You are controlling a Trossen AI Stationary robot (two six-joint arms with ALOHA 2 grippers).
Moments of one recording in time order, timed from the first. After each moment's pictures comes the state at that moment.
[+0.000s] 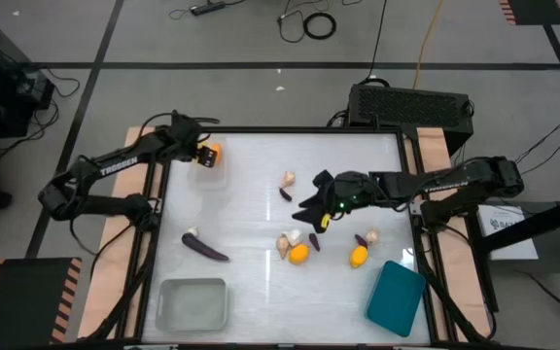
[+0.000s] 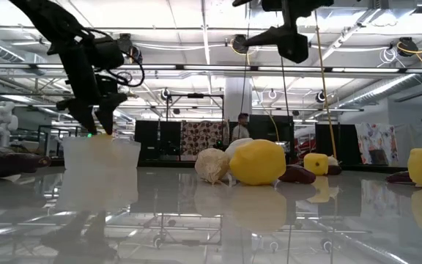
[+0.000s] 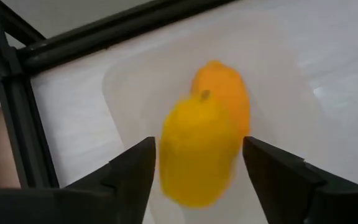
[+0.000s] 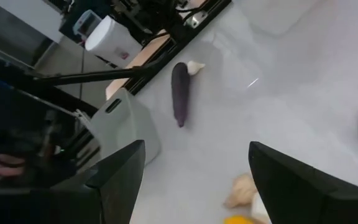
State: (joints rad) left arm 0.83 1.18 0.71 -0.56 -0.16 -0.30; right arm 0.08 1.34 1.01 -0.14 0.00 0.85
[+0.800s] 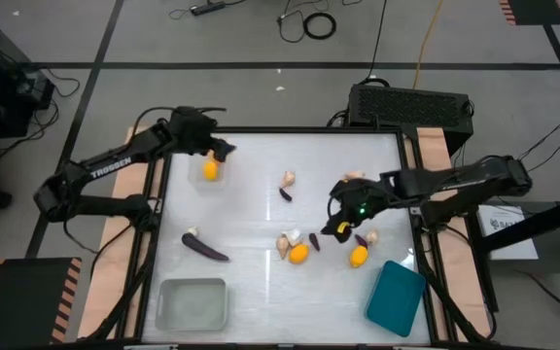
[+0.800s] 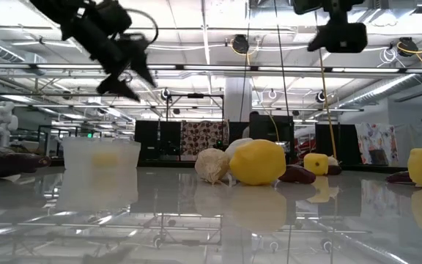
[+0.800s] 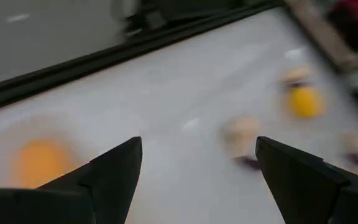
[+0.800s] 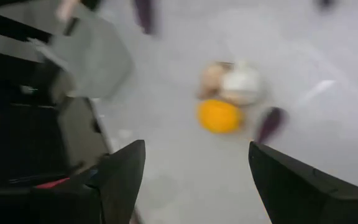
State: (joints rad) left arm 0.69 1.12 0.84 -0.37 0.19 -0.42; right arm 0.13 1.25 1.11 -0.69 -0.09 0.96
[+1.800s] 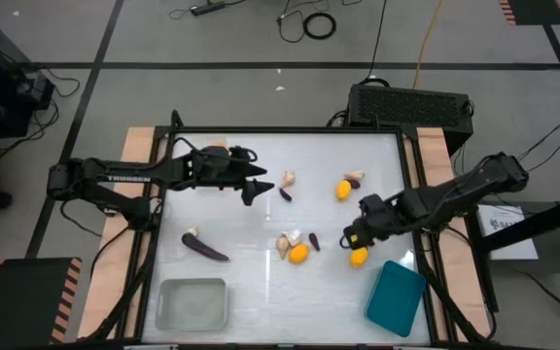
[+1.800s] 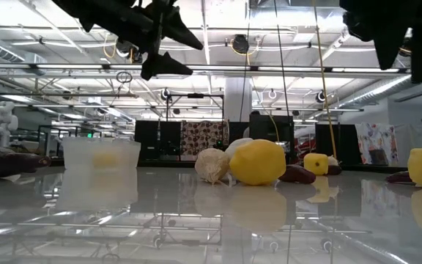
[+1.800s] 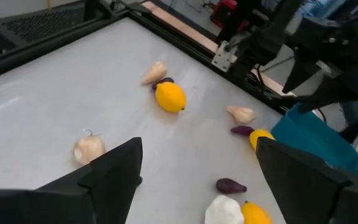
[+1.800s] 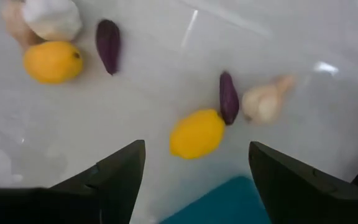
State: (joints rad) left arm 0.19 1.27 0.84 0.05 0.05 -0.44; right arm 0.36 1.28 1.09 -1.18 0.05 1.60
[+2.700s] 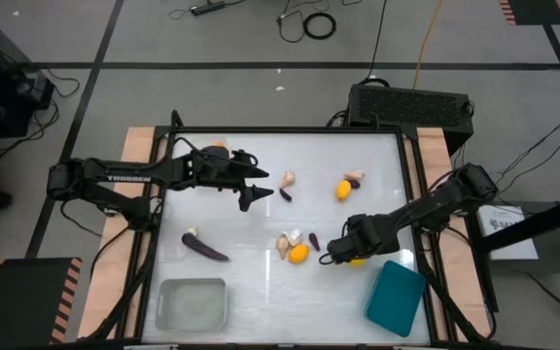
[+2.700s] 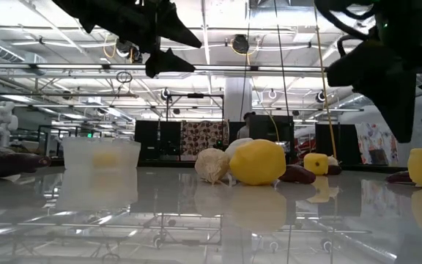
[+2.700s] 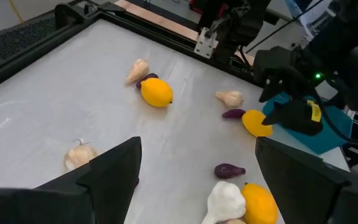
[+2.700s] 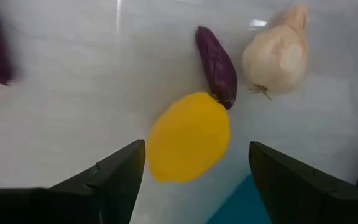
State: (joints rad) left arm 0.19 1.28 0.84 0.04 0.13 -0.30; right arm 0.38 1.62 1.08 -1.10 -0.06 1.83
